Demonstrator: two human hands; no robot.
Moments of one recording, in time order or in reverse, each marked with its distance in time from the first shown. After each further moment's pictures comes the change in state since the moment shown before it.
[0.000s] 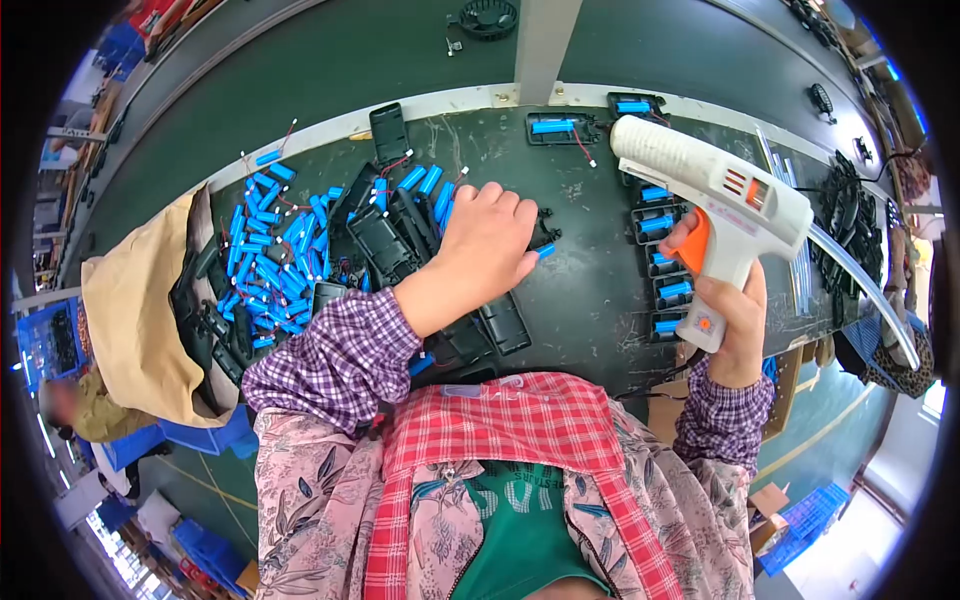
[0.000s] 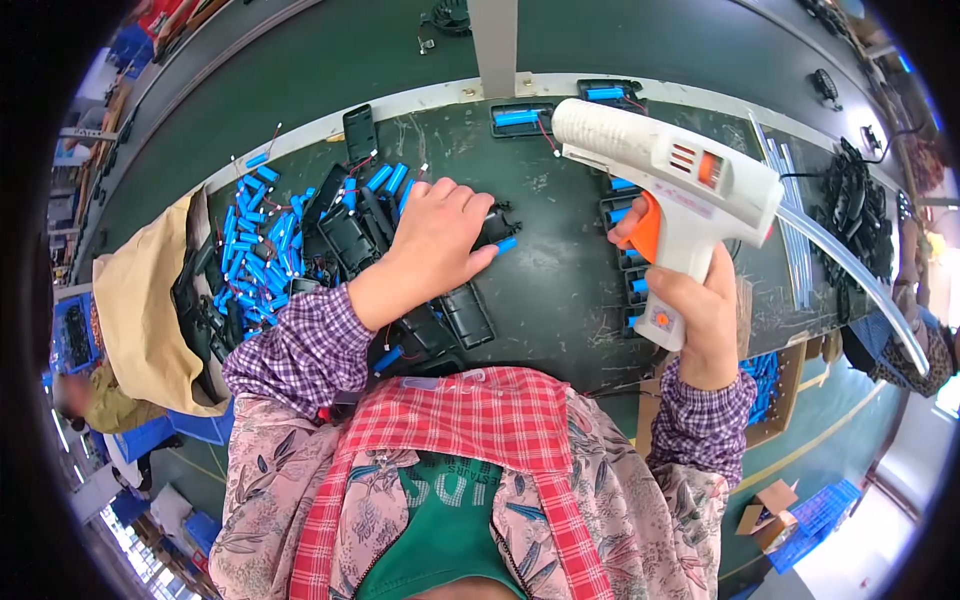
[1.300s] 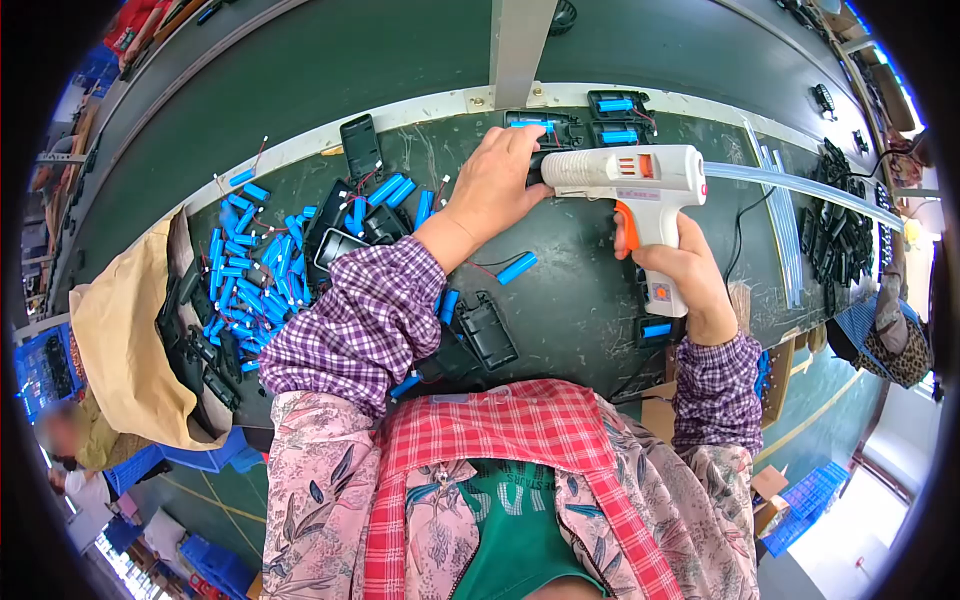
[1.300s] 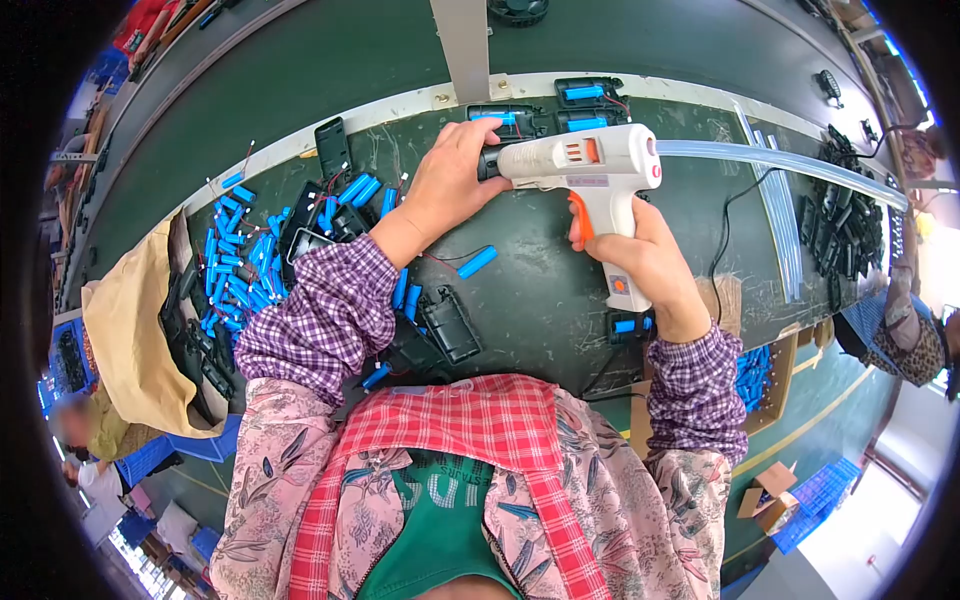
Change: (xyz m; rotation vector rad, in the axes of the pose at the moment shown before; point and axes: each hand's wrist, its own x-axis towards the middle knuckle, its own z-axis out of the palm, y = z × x) left_hand 0.079 -0.027 0.045 -0.473 0.297 -0.050; right_hand 0.047 0.032 -0.019 -0.216 -0.200 0.347
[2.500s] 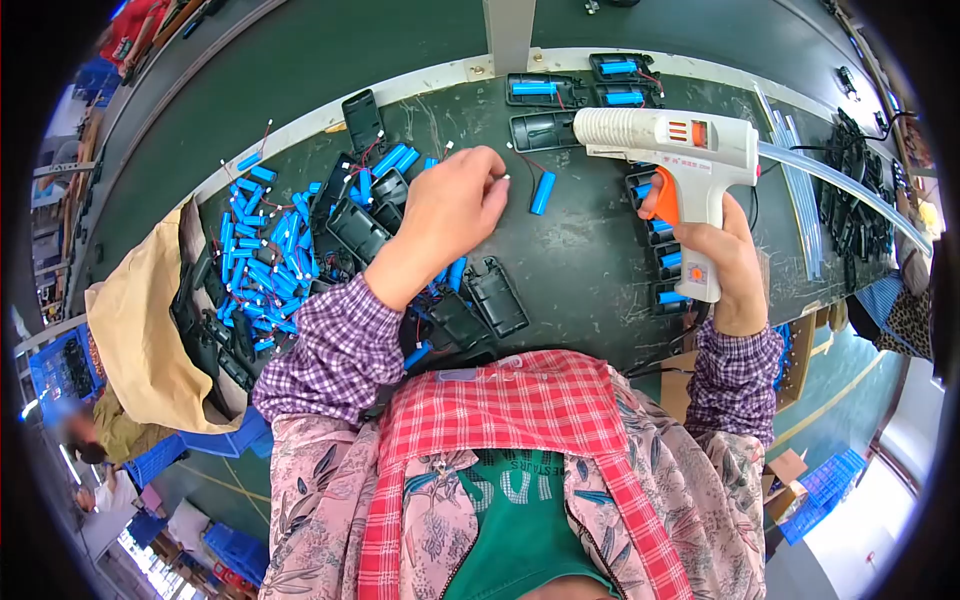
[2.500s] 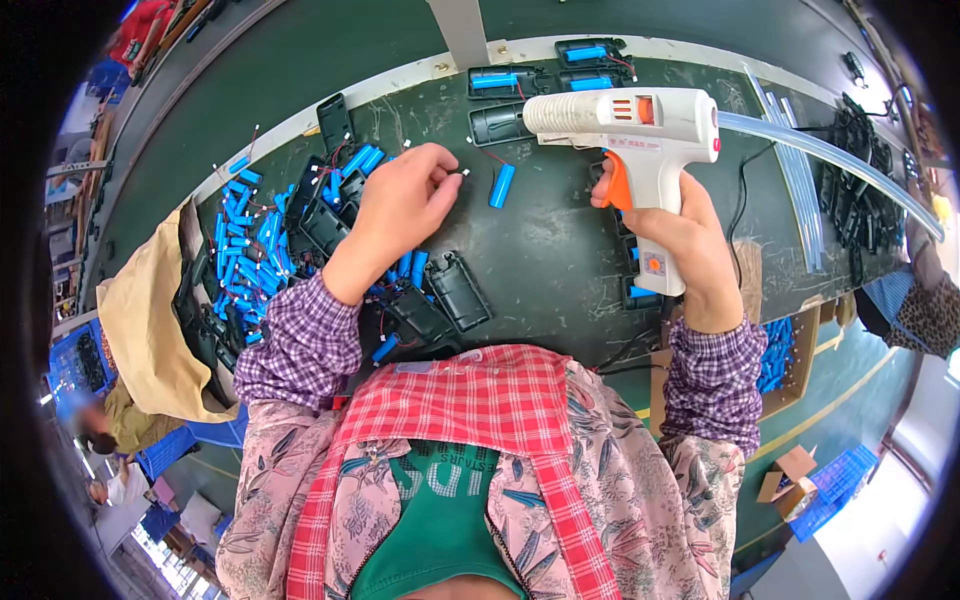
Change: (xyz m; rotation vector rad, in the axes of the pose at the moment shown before) left_hand -0.055 0.032 -0.053 0.080 -0.160 -0.080; right_hand -0.030 0.000 -0.002 0.037 0.106 -0.140
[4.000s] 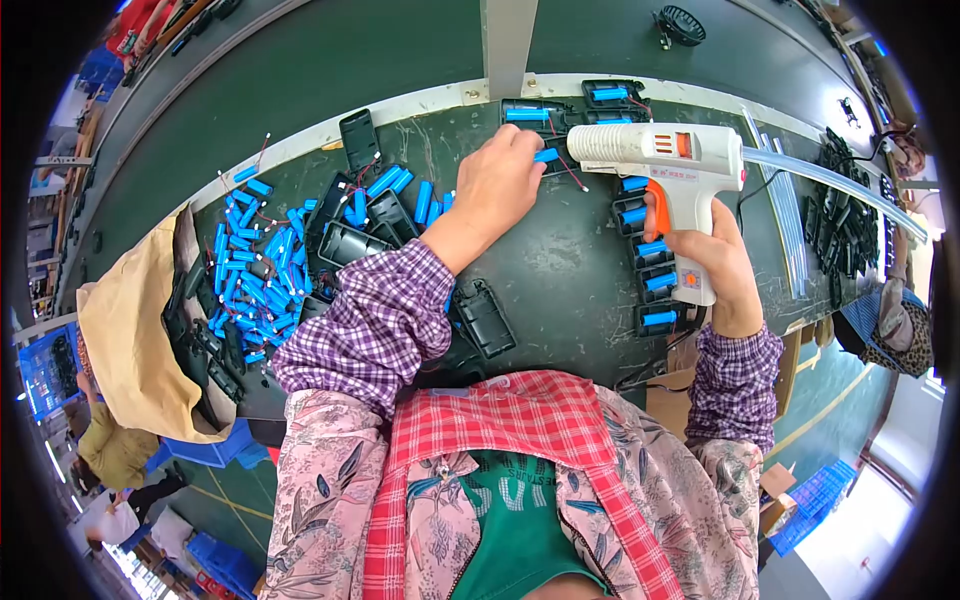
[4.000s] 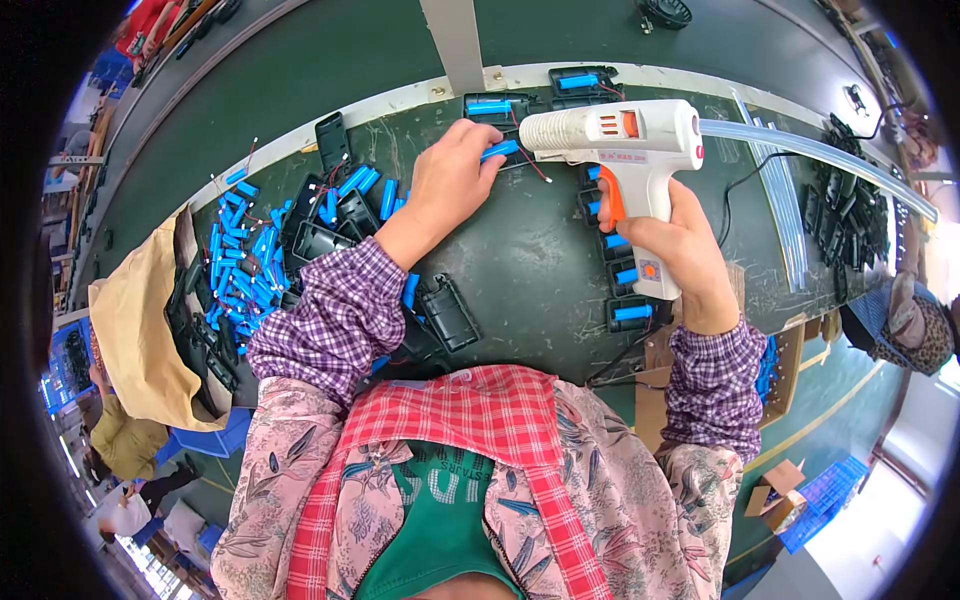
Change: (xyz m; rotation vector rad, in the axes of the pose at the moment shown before) left_hand 0.056 -0.007 0.053 0.017 0.254 0.040; right_hand 0.012 -0.011 -0.017 -0.021 -0.061 0.032
